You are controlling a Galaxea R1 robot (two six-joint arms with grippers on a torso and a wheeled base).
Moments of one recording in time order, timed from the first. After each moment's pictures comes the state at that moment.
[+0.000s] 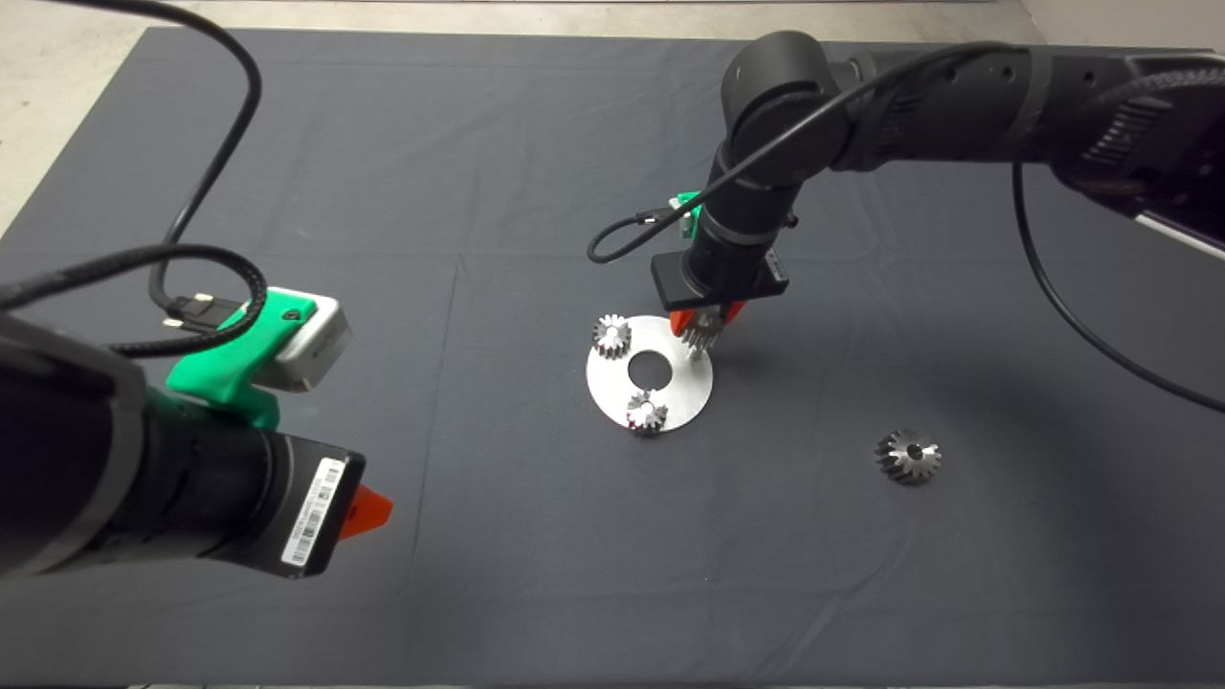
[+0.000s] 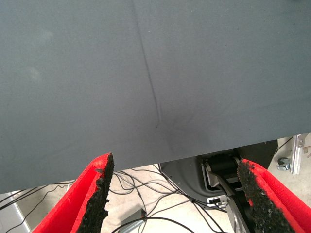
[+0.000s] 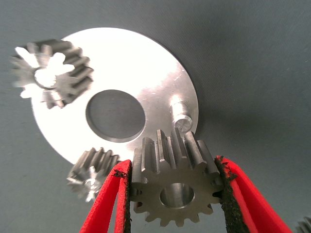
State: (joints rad) left arm -0.85 2.29 -0.30 0.06 1.52 -1.79; right arm 0.44 2.83 -1.35 -0.18 -1.53 1.34
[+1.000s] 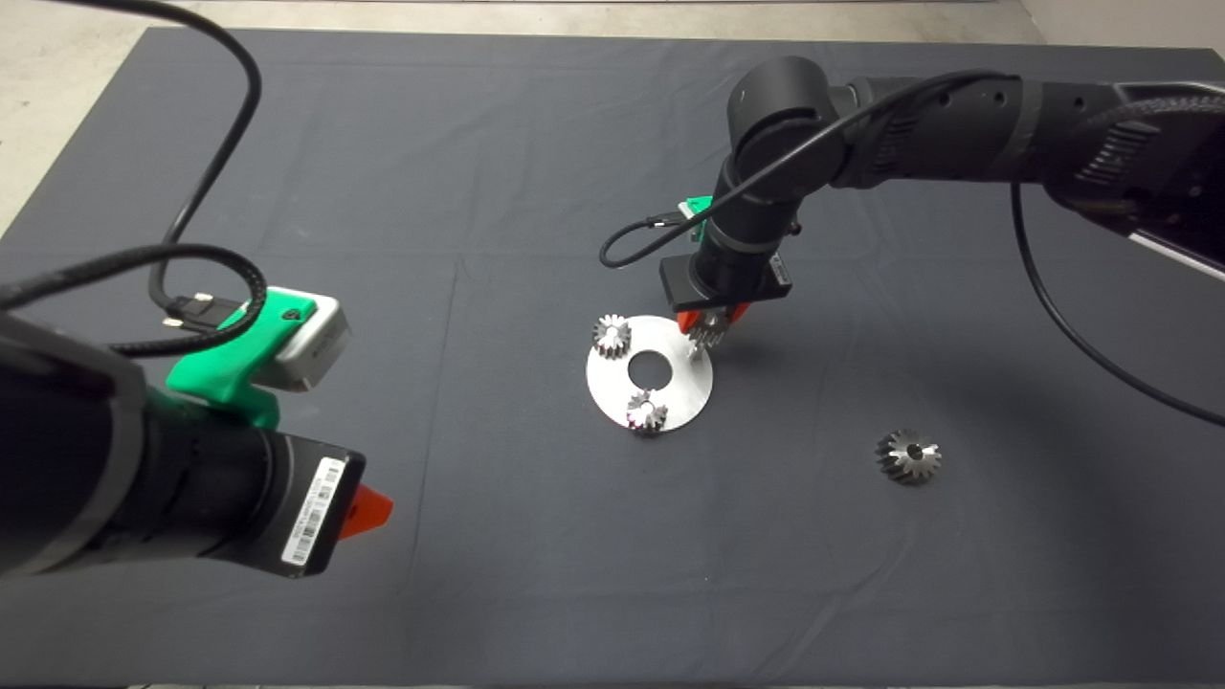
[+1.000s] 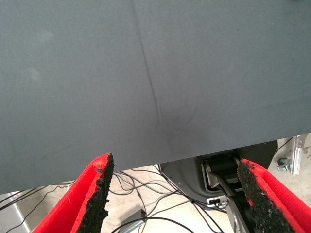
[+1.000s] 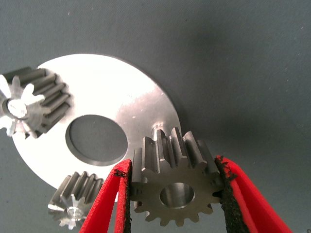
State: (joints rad) left arm -0.85 2.29 -0.30 0.06 1.52 -1.79; right arm 0.43 2.83 -1.38 -0.23 -1.53 1.34
